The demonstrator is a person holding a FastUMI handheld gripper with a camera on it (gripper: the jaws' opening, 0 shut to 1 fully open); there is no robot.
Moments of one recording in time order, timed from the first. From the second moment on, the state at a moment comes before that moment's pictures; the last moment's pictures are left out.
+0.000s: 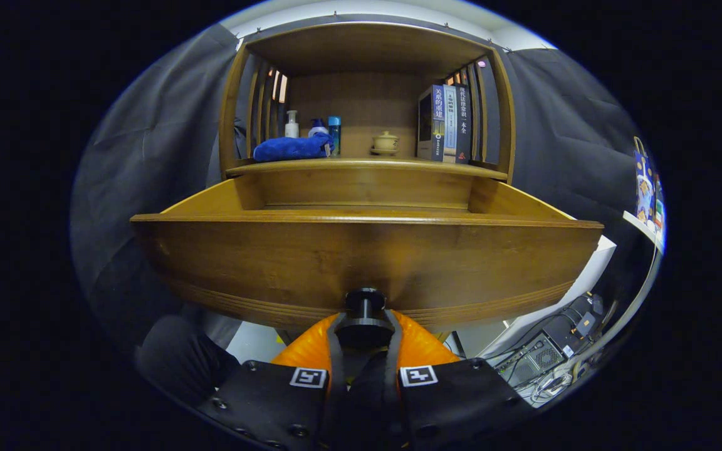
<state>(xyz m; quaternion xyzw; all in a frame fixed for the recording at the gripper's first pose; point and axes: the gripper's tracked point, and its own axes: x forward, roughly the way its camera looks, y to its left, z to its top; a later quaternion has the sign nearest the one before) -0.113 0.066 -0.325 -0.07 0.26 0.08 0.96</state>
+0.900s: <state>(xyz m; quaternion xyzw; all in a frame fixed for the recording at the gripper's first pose) -0.097 0.074 -0.219 -0.05 0.23 0.13 0.96</state>
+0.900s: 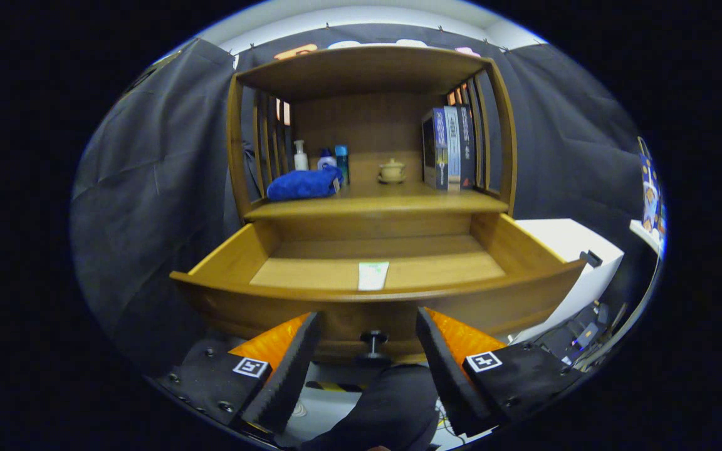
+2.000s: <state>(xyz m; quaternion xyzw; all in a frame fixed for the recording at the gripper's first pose) 0.054 0.111 -0.320 -0.08 0.50 0.10 0.85</state>
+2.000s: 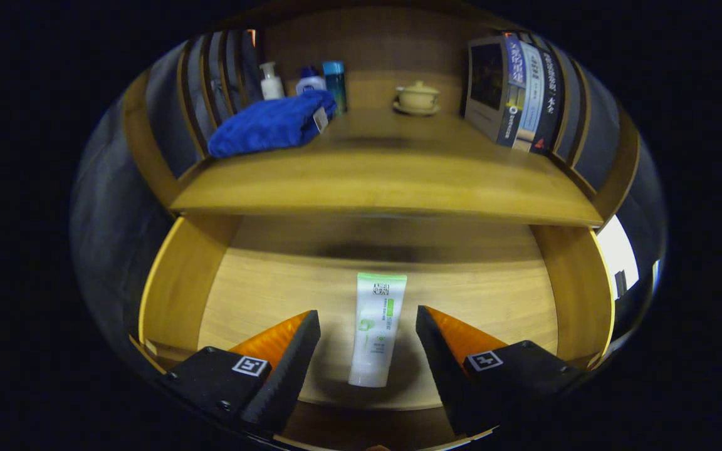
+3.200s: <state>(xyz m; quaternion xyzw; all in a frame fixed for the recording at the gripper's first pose) 0.044 0.111 -0.255 -0.08 0.57 0.09 0.81</state>
